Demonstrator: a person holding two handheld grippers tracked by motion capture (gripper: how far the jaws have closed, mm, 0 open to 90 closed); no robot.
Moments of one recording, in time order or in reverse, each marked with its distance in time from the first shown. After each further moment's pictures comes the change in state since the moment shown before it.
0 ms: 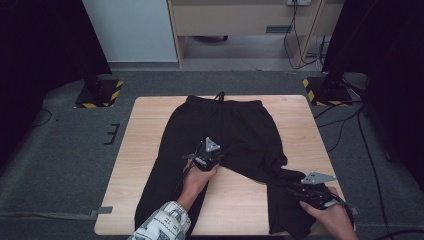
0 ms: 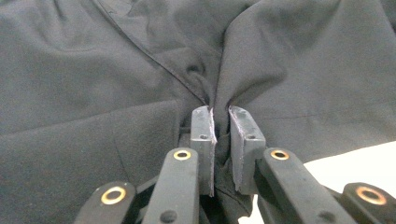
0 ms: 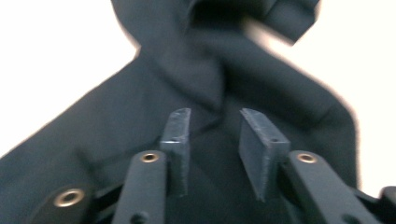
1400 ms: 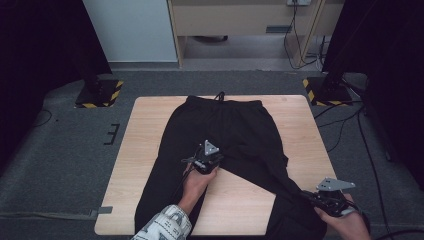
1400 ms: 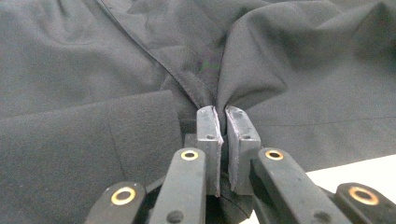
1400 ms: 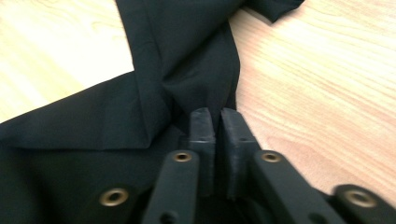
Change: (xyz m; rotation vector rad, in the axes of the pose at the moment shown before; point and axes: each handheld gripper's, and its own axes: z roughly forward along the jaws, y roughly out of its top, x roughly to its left) left arm -0.004 -0.008 -0.002 -0.025 0.008 -0.020; right arm -0.010 -0.022 -0.033 0.020 0.048 0.009
